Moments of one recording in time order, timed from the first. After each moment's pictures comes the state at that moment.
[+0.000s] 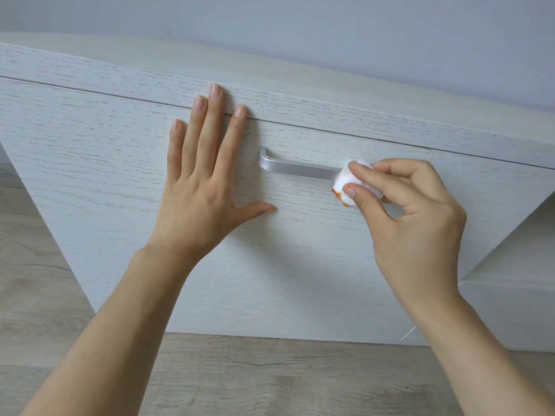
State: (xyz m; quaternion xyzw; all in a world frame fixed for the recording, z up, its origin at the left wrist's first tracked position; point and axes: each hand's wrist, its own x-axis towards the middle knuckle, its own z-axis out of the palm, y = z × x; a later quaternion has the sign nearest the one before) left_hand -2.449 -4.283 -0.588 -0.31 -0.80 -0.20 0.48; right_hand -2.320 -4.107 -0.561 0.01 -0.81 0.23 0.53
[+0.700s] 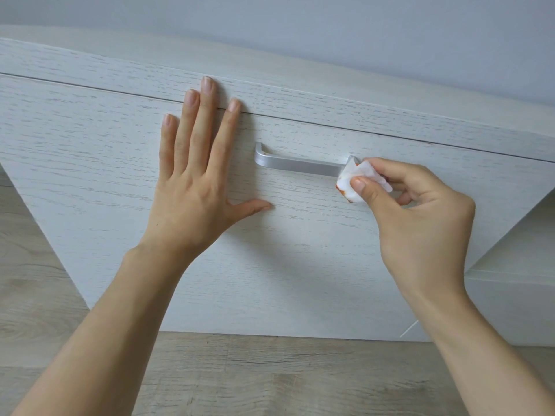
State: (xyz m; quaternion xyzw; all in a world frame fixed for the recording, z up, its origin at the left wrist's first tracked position) left_hand -2.450 -4.284 -0.588 -0.31 -0.80 -0.20 0.48; right_hand -2.319 -4.107 -0.557 -0.04 -0.77 0.38 0.51
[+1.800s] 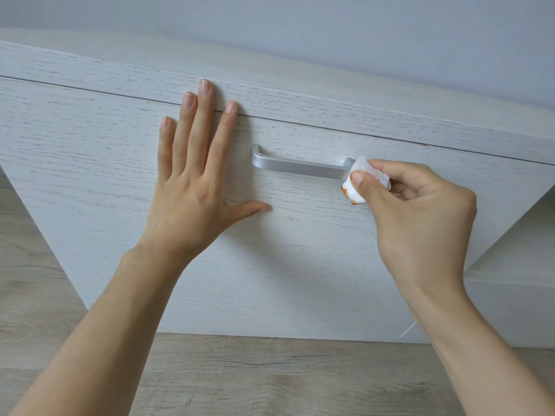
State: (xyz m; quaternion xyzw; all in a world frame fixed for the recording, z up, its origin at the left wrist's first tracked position) left_hand -2.451 -4.283 -0.589 -0.31 -0.80 -0.21 0.47; right_hand -2.317 -4.112 -0.548 -0.09 -0.77 0.40 0.50
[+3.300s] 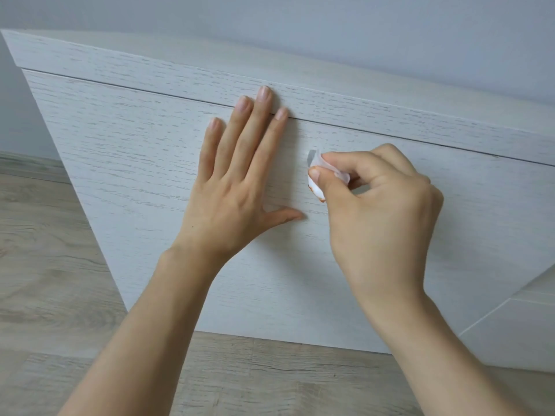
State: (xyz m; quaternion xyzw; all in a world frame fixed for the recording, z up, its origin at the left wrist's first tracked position) left_hand -2.472 -4.294 -0.598 -0.30 -0.77 -0.15 0.55; right_hand -2.356 -4.190 -0.548 0.01 -0.79 0.26 0.56
